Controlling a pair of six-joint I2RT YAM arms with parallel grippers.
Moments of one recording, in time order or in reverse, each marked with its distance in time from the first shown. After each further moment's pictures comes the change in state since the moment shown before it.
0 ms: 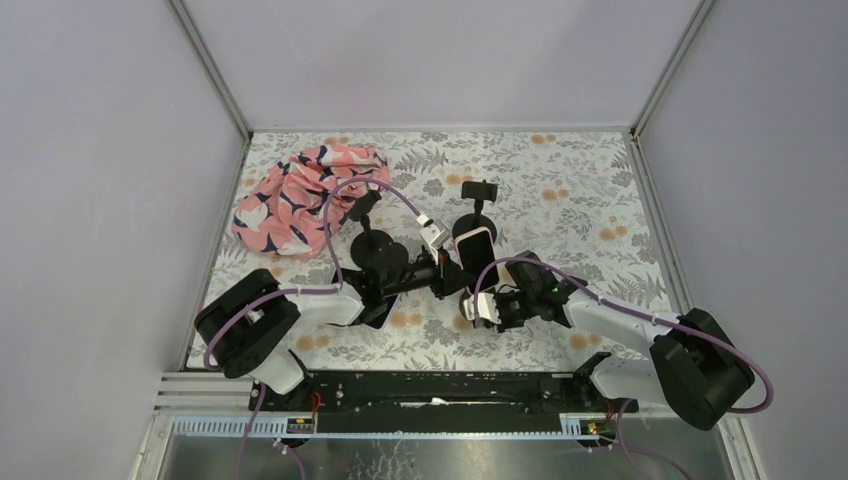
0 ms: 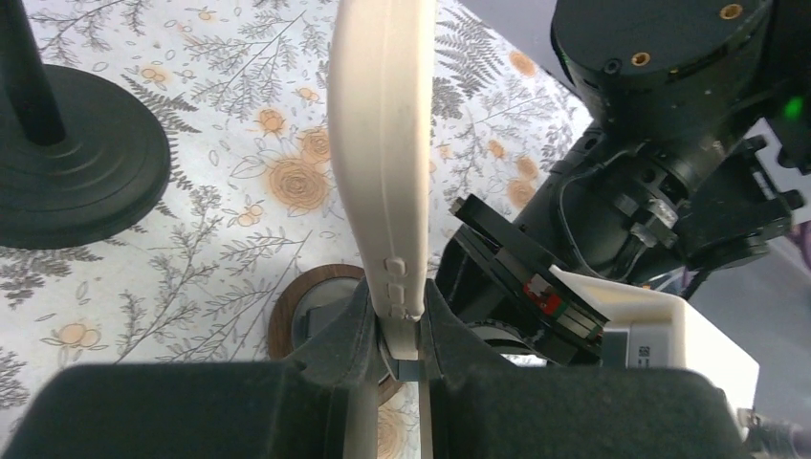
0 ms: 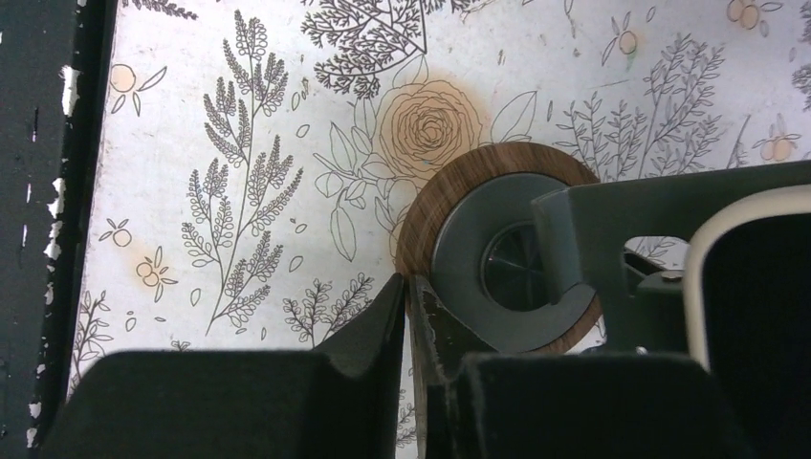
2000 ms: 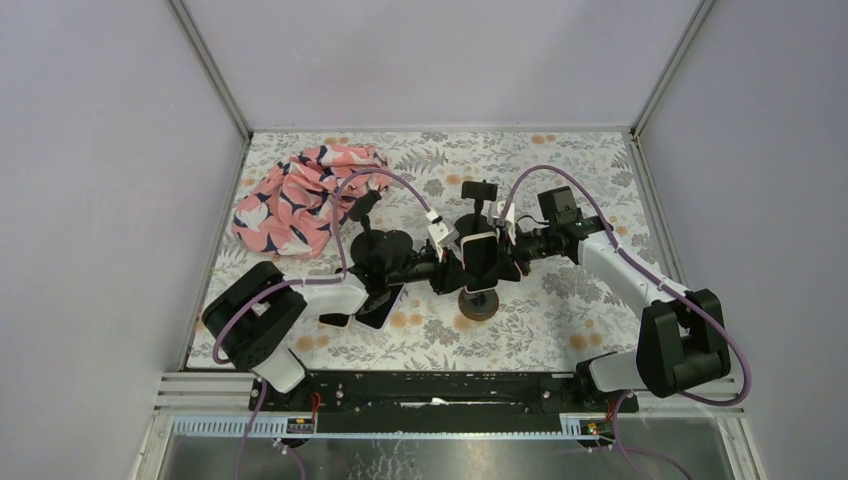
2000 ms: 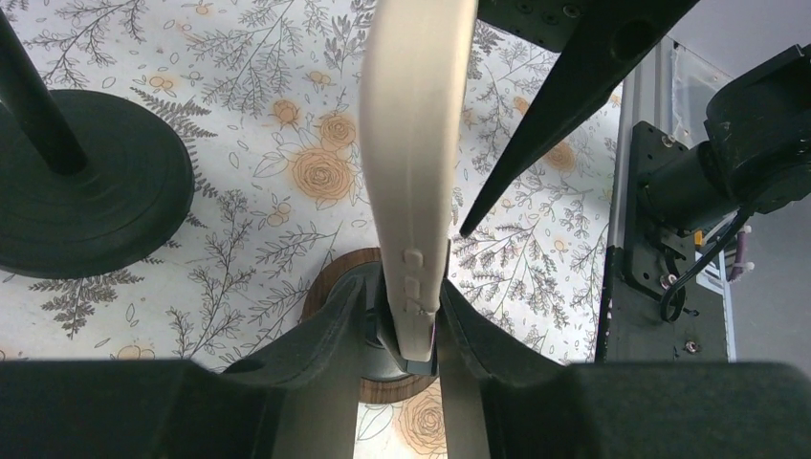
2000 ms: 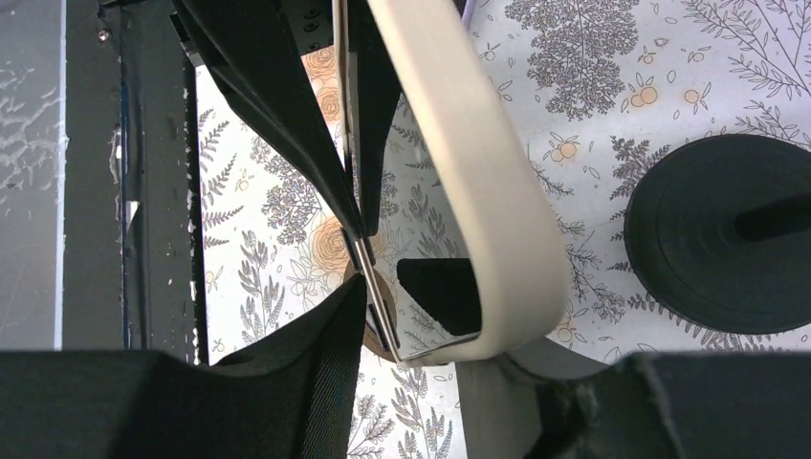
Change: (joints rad) left arm 0.055 0.050 0.084 -0.118 0.116 0.193; right arm -0.342 0.161 0.420 -0.235 -0.419 0.370
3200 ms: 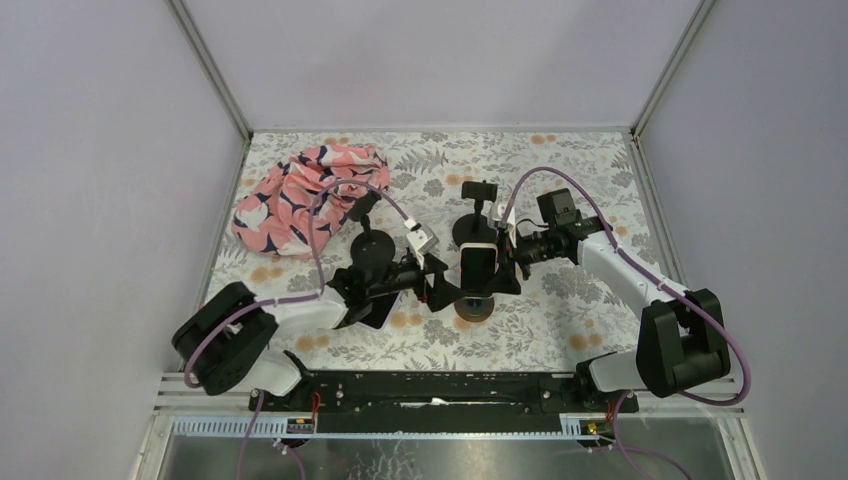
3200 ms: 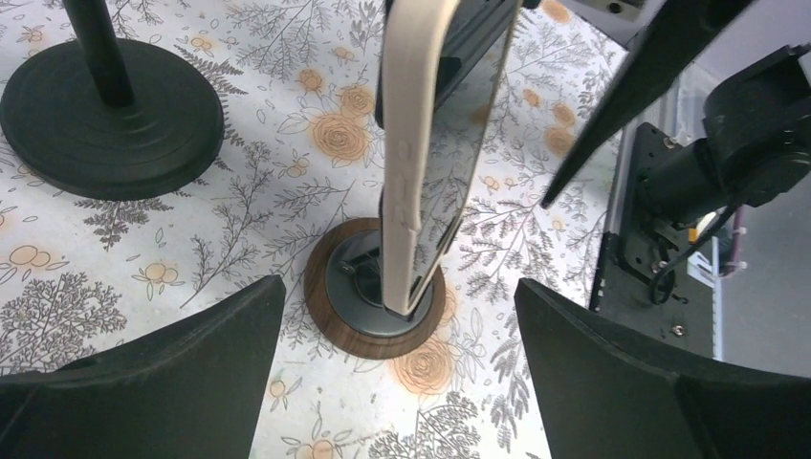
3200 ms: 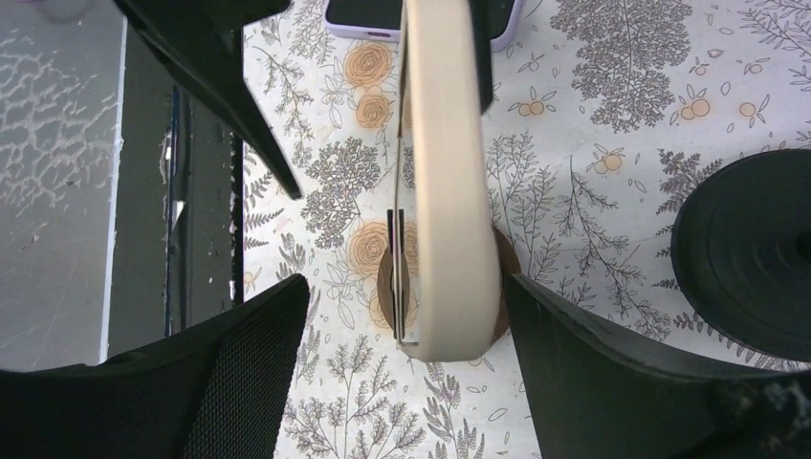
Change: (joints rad) left arm 0.011 -0.148 -0.136 -0.017 -0.040 -0.031; right arm 0.001 0.003 -0.001 -0.061 -0.064 -0.039
